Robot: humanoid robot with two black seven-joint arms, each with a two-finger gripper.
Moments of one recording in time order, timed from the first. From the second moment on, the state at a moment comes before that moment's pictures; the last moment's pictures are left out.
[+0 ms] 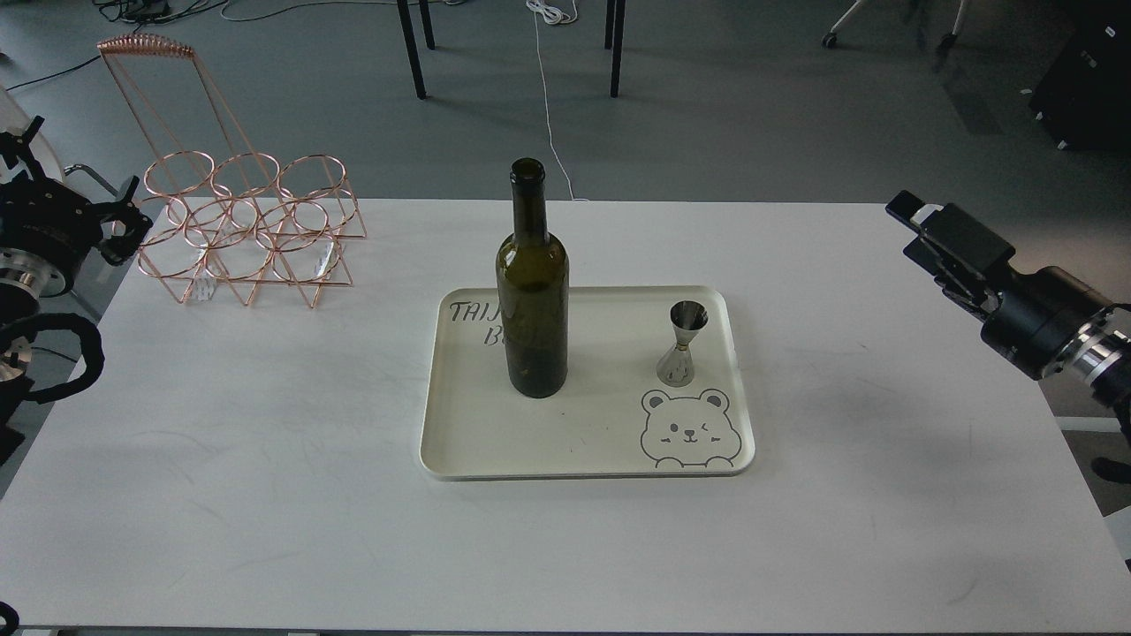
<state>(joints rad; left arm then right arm) -0.71 0.57 -0.73 -0.44 -0.30 -0.49 -0.26 0.64 -1.08 0.29 1.53 -0.92 -0.21 0.49</state>
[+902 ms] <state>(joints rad) -0.71 0.57 -0.73 -0.48 -0.30 -0.49 -0.26 0.70 -0.46 0.05 0.88 -1.55 -0.49 0.49</state>
